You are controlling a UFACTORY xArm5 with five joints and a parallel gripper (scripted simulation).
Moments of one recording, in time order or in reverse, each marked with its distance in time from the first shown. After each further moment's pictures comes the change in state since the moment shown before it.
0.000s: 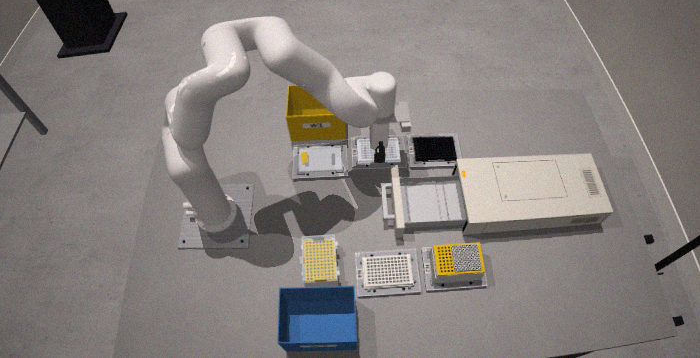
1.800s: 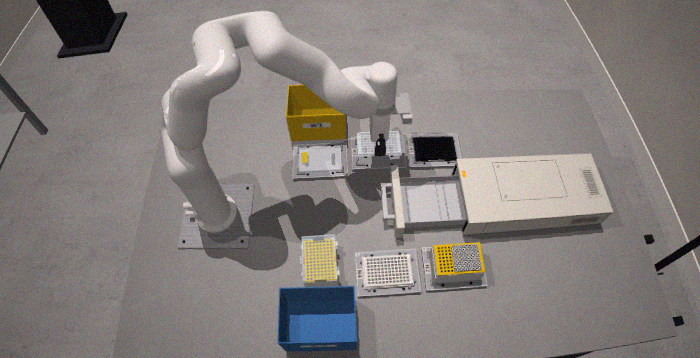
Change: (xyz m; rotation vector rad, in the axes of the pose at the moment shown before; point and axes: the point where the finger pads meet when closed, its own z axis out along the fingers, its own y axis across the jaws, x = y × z) arm 0.000 0.000 -0.034 0.000 0.001 0.000
